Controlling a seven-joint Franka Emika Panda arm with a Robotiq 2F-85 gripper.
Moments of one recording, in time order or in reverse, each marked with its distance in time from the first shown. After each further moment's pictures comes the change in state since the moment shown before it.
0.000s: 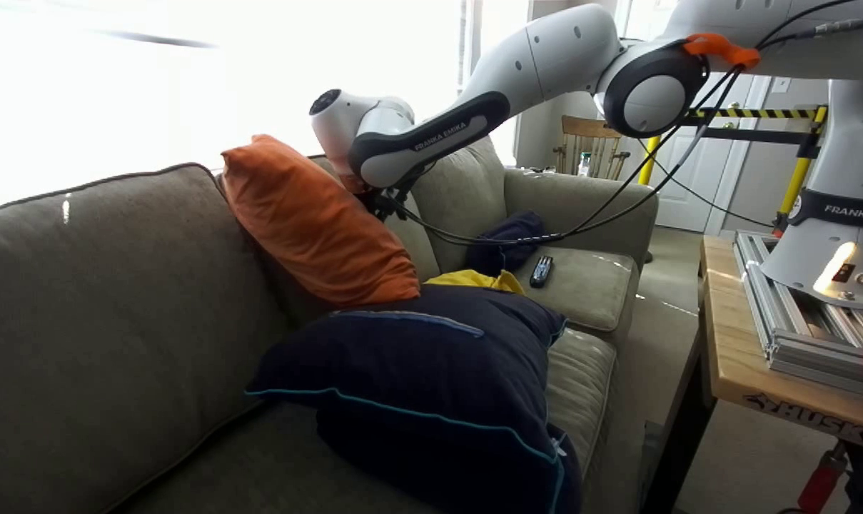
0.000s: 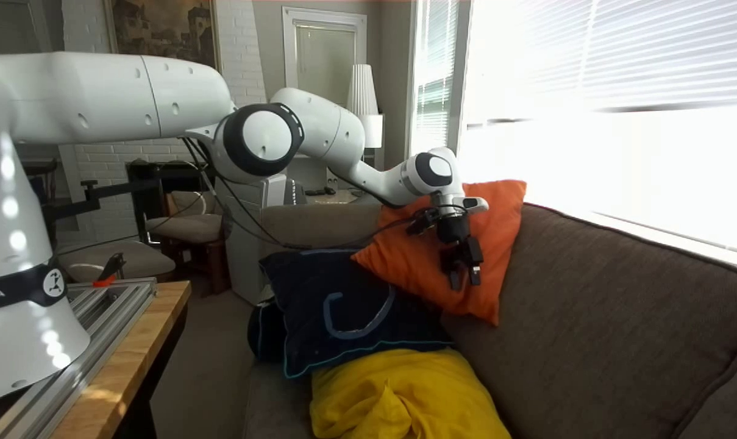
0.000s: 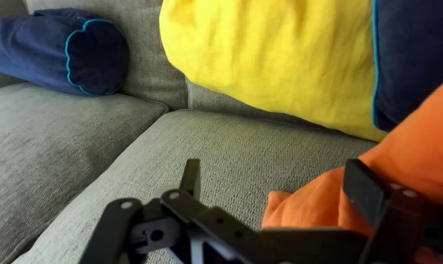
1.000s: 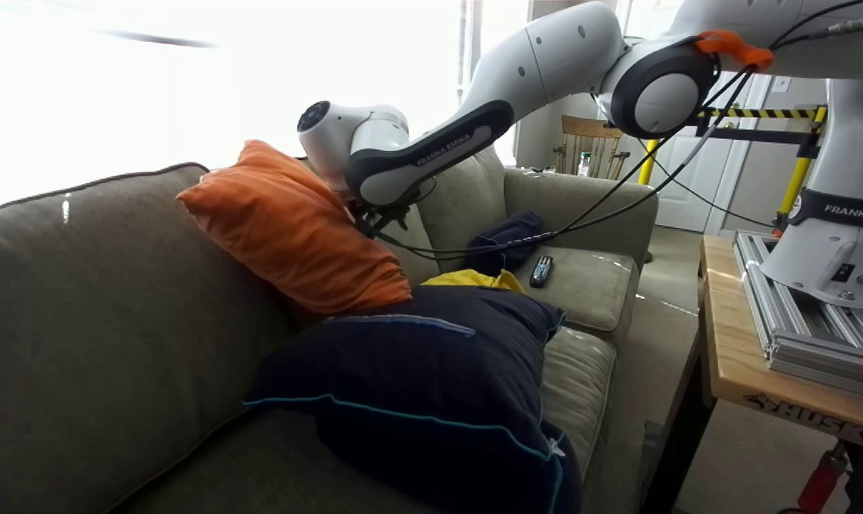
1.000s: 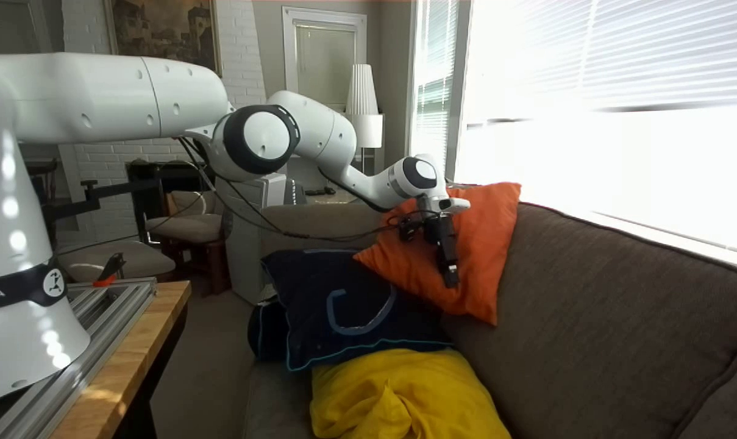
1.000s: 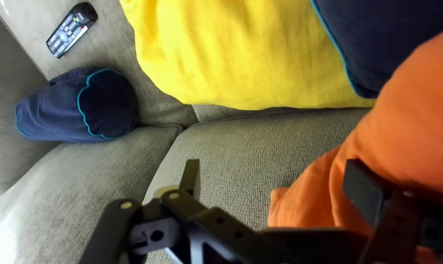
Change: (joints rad) arm 0.062 0.000 0.008 -0.039 -0.054 0.005 0.430
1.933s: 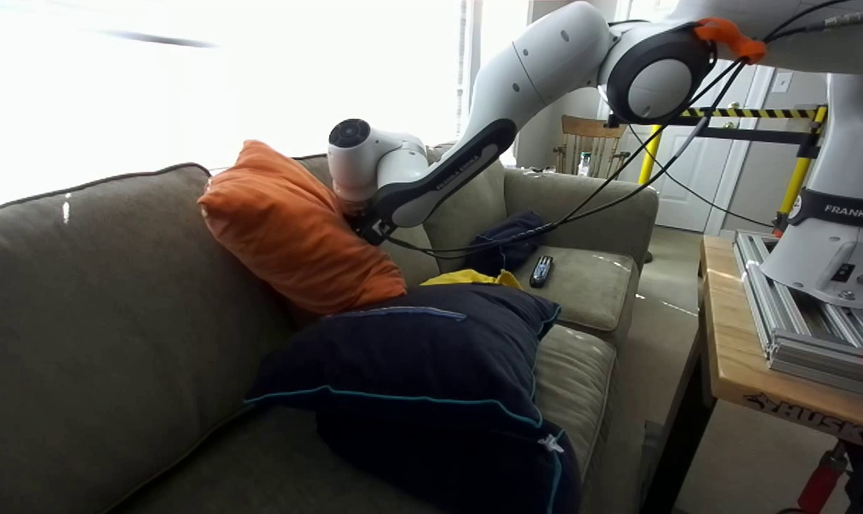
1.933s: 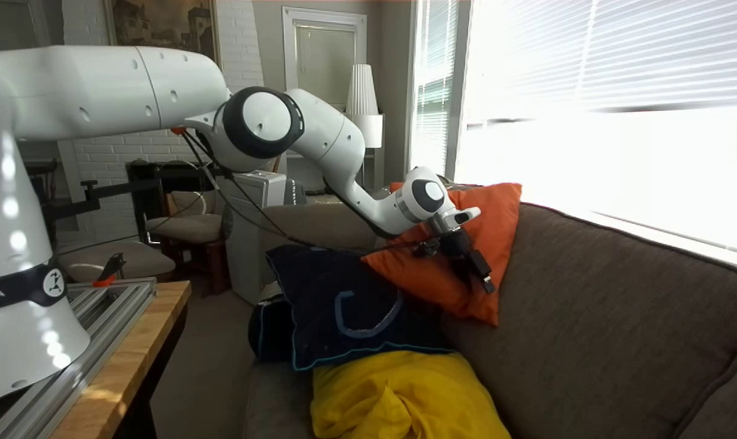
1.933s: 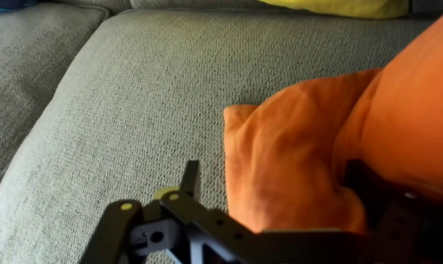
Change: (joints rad) arm -0.019 -0.062 -0.058 -0.258 -0.102 0.562 -0.111
